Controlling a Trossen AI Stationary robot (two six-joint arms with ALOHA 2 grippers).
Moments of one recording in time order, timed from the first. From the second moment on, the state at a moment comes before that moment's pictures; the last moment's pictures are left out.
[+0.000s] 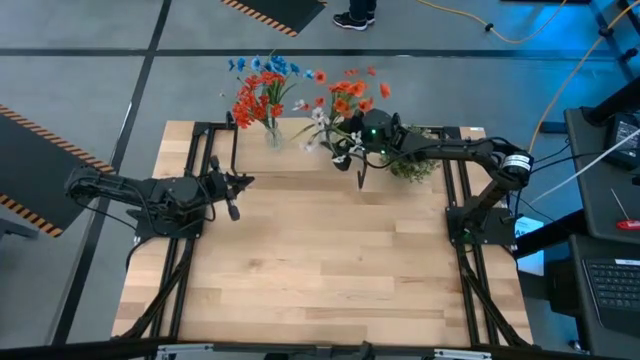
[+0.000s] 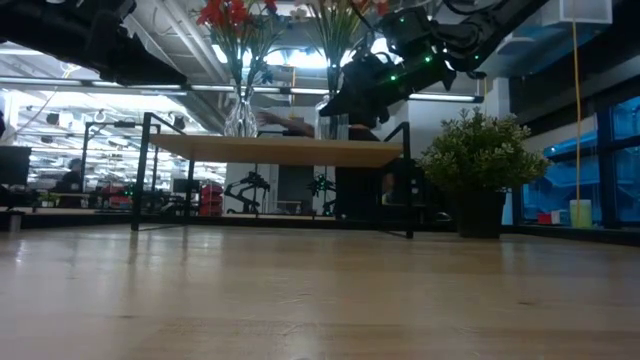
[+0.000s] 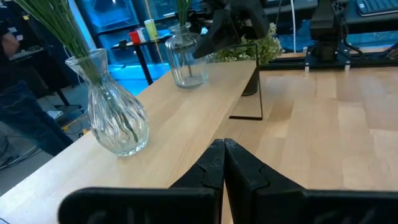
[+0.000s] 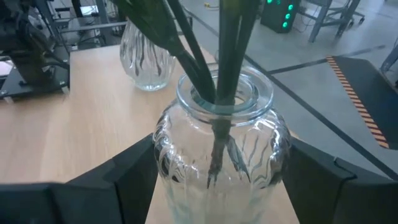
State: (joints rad) left arm -0.15 0.40 0.28 -0.09 -0.65 0.06; right arm -0.45 1.64 1.05 0.27 -0.05 -0.05
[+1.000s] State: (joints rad) left arm -0.15 0.40 0.28 -0.11 -0.65 0.06; right arm -0.45 1.68 1.04 0.34 -0.05 -0.03
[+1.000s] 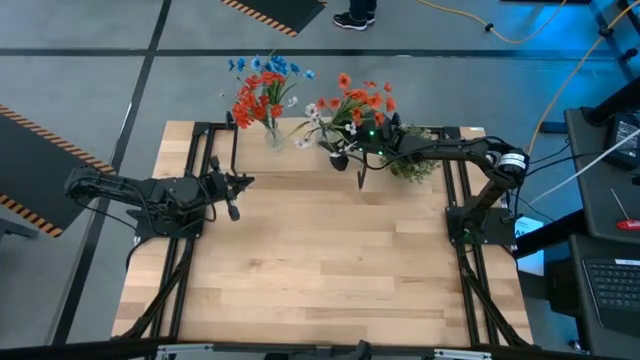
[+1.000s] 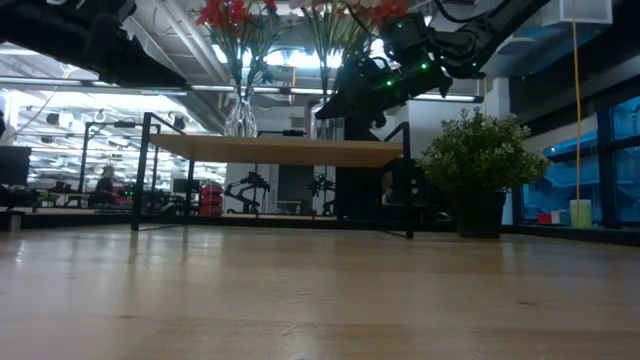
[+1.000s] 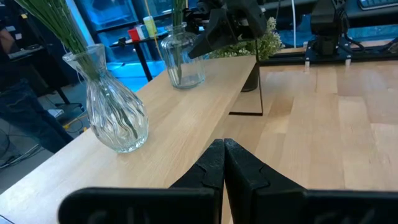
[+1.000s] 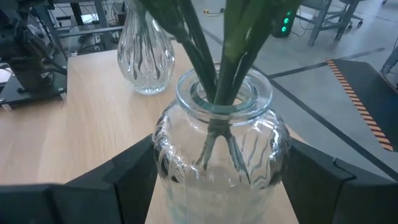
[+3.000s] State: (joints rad) left arm -0.15 0.40 0.28 -0.12 -0.63 0.06; right arm -0.45 1.58 1.04 0.16 -0.05 -0.03
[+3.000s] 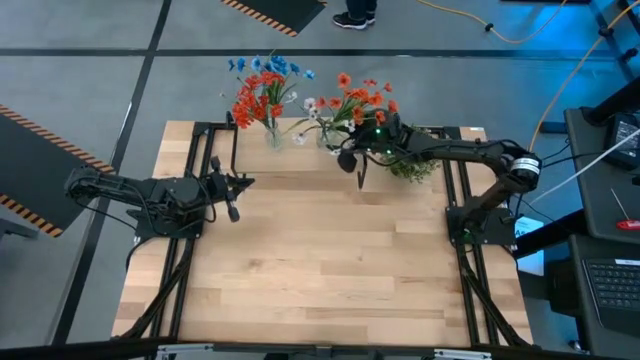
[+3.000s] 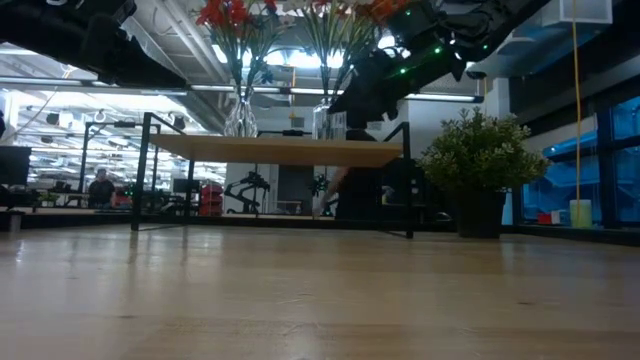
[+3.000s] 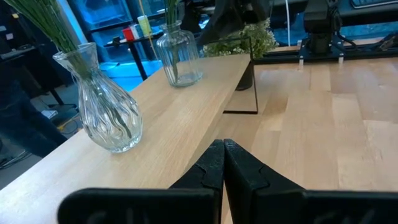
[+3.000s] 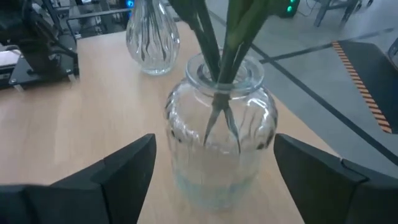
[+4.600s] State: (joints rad) left arm -0.15 0.39 0.28 -0.10 -0.58 0.07; right arm -0.07 1.26 0.66 0.33 0.09 0.02
